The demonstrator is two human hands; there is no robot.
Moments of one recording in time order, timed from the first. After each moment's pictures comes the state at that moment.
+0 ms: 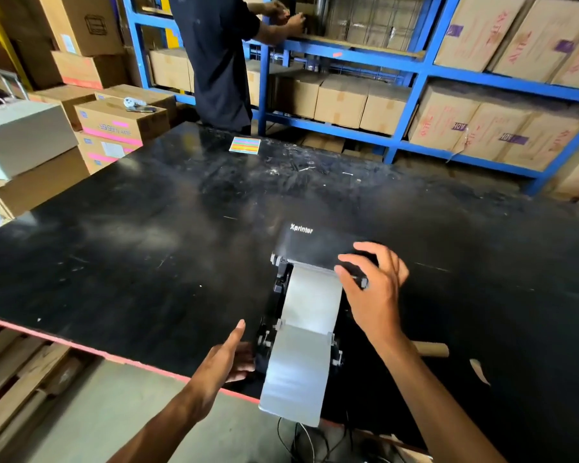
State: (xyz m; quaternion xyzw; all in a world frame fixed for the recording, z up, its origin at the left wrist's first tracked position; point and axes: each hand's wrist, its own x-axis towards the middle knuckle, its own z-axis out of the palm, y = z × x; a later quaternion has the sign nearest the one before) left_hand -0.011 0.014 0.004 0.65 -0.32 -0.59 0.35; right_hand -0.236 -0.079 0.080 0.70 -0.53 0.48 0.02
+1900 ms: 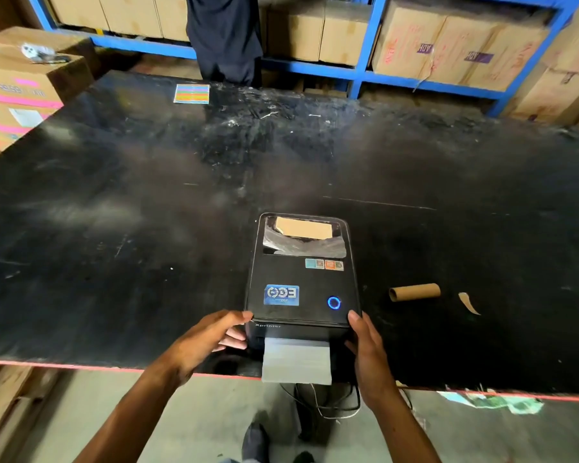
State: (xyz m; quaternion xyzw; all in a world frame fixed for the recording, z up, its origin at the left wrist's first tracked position) left_hand 0.017 -0.022 0.003 0.59 -0.46 -0.63 0.20; right_hand -0.231 0.014 -0.021 0.31 -0.58 0.54 -0.53
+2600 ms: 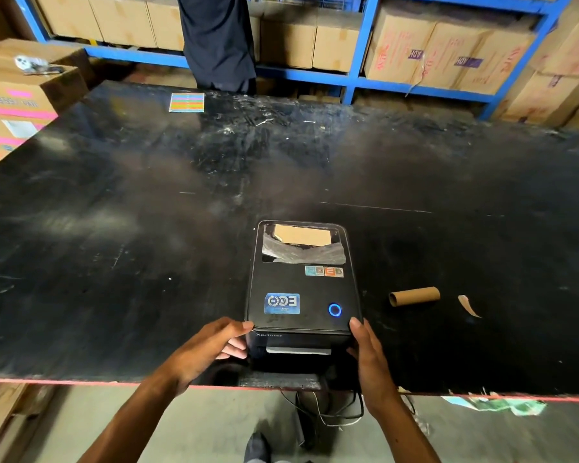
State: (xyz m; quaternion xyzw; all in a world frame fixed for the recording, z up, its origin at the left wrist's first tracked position) left_hand 0.018 -0.027 0.004 0.57 -0.49 -0.63 0.19; right_hand -0.228 0.017 -0.016 0.34 -0.59 0.52 -0.52
